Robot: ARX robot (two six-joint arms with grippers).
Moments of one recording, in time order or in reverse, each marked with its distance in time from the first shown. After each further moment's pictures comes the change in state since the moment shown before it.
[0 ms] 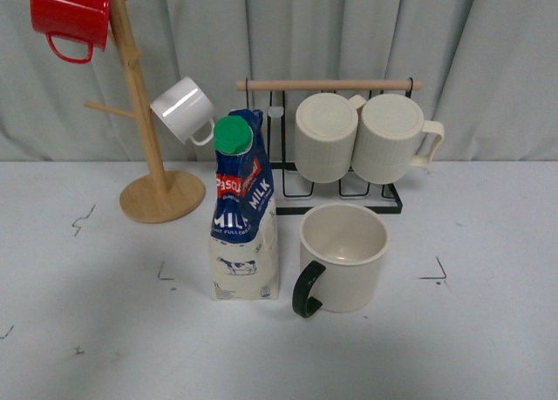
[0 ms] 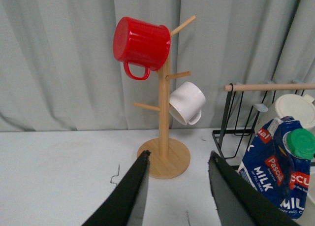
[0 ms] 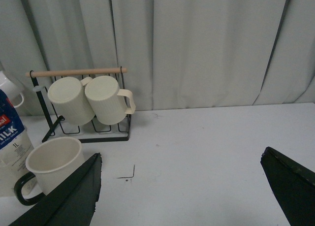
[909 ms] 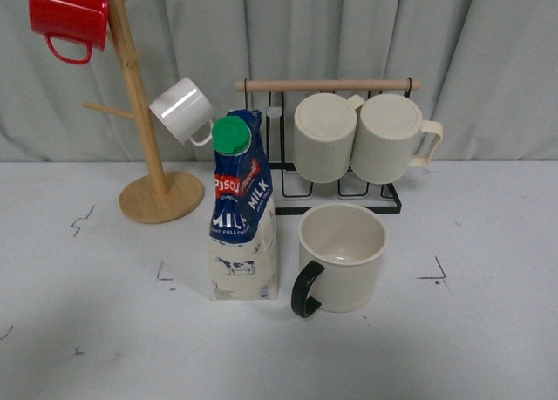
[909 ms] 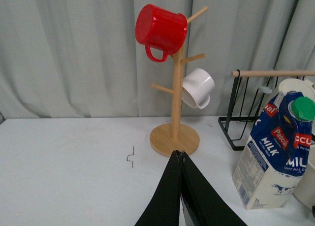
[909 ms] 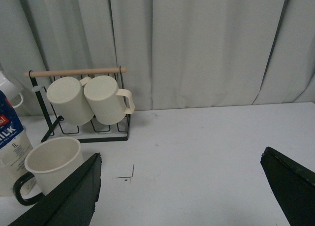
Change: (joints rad) left arm 0.234 -0.507 -0.179 -0.320 0.242 -0.007; right arm 0.000 0.000 0.000 0.000 0.000 0.000
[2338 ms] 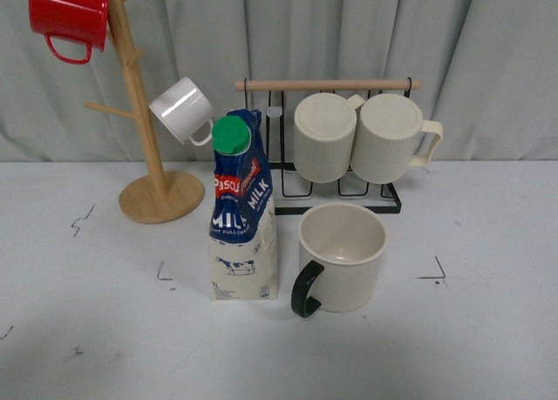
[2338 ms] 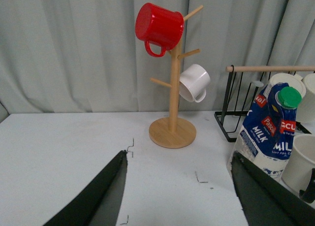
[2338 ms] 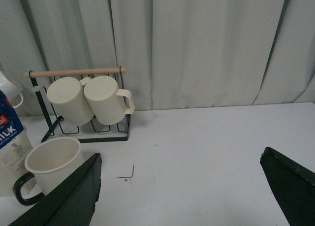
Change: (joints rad) left arm 0.001 -0.474 0.000 -0.483 0.002 0.000; right arm 0.000 0.000 0.000 0.000 0.000 0.000
